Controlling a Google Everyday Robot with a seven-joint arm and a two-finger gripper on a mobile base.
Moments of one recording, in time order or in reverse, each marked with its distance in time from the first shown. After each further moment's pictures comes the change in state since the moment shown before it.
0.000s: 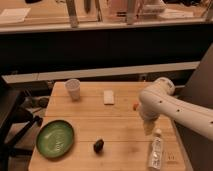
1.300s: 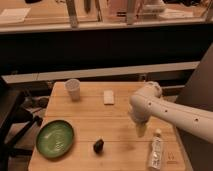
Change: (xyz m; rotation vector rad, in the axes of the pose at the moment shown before) arm -0.035 -0.004 0.032 -0.032 -0.039 -0.123
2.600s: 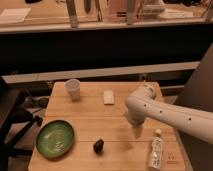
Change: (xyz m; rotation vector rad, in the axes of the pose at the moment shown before) arm -0.021 -0.004 0.015 -0.011 -0.016 -0.083
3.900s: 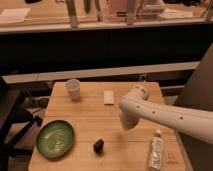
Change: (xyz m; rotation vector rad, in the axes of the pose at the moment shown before) arm -0.032 -0.012 0.012 -0.007 -0.013 -0.090
